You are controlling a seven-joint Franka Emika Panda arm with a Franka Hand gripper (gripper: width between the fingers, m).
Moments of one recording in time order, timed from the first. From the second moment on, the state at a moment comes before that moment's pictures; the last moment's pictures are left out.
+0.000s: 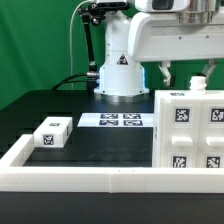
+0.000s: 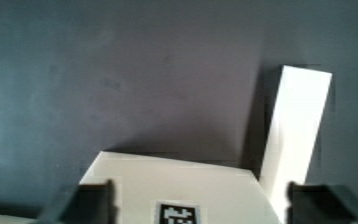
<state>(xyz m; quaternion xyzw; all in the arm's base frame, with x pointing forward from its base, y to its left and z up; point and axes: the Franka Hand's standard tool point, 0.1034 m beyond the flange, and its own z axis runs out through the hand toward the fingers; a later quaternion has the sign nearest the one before) 0.537 0.079 0.132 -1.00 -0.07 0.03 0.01</state>
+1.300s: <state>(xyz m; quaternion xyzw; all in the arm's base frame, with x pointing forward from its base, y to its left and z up) 0.501 -0.004 0.101 -1.00 -0.09 0.04 0.00</state>
